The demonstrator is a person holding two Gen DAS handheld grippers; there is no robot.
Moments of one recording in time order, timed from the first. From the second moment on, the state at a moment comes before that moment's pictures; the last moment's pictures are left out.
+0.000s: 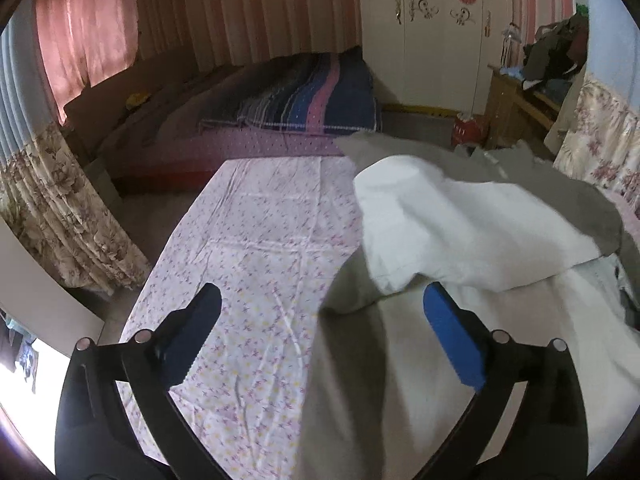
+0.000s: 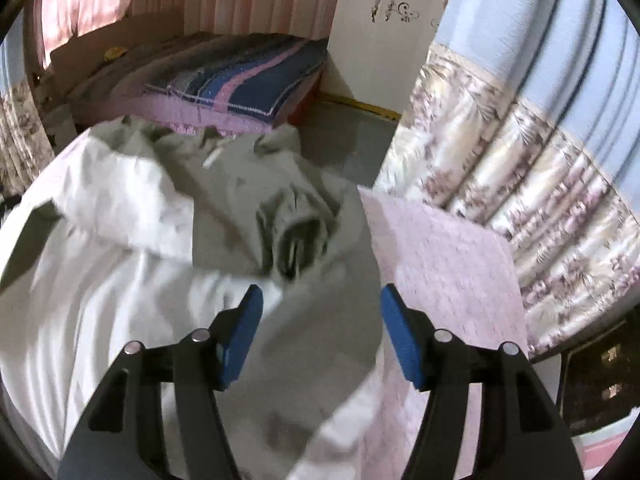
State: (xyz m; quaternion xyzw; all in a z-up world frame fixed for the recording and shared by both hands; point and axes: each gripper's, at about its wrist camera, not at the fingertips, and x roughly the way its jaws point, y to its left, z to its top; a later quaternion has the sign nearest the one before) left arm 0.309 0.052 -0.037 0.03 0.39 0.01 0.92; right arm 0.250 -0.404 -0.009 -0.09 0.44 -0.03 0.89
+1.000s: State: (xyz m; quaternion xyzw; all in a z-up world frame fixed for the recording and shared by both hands) left arm 0.321 -0.005 -0.034 0.09 0.37 -0.02 0.92; right arm 0.313 -0.571 -0.010 -0.14 0.46 -0.30 0.82
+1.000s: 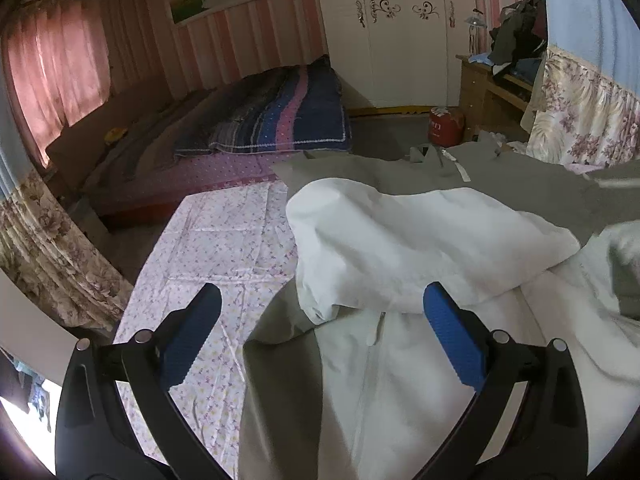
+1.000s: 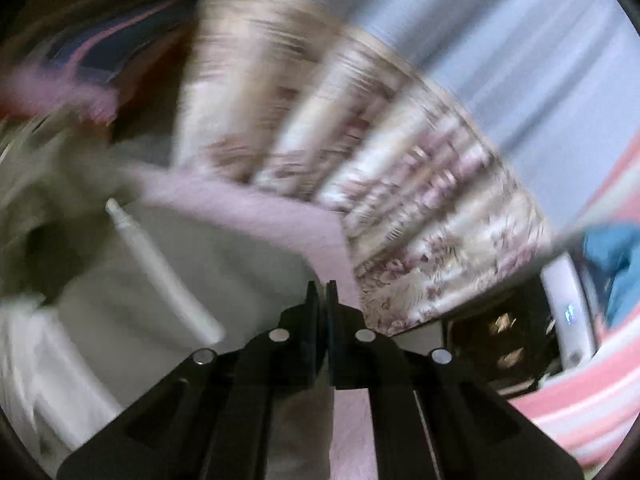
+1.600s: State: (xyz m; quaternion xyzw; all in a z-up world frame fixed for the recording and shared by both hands) left arm 0.316 -0.010 -0.042 0.12 0.38 -0.03 0.91; right arm 0.200 -0.547 -0.040 0.01 0.49 0.00 0.87
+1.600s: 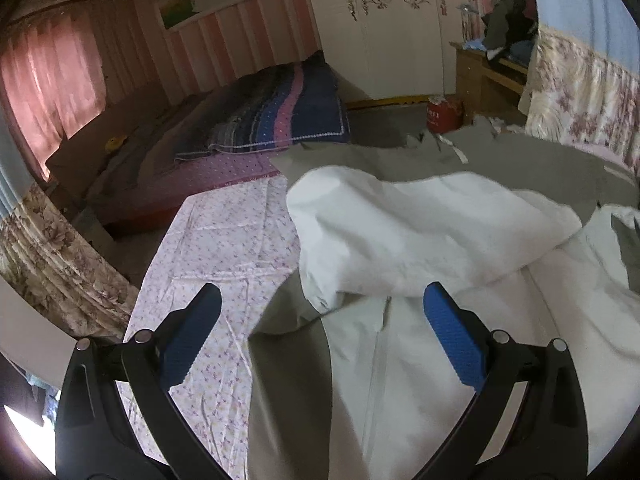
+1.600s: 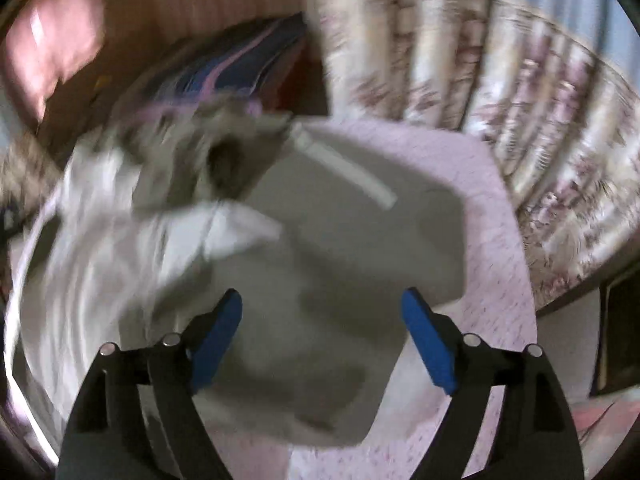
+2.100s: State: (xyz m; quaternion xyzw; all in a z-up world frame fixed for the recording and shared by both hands) left arm 0.309 0.002 -0.045 0.12 0.38 -0.02 0.92; right arm 0.203 -0.534 -0.087 -0.01 0.50 -0.03 0.86
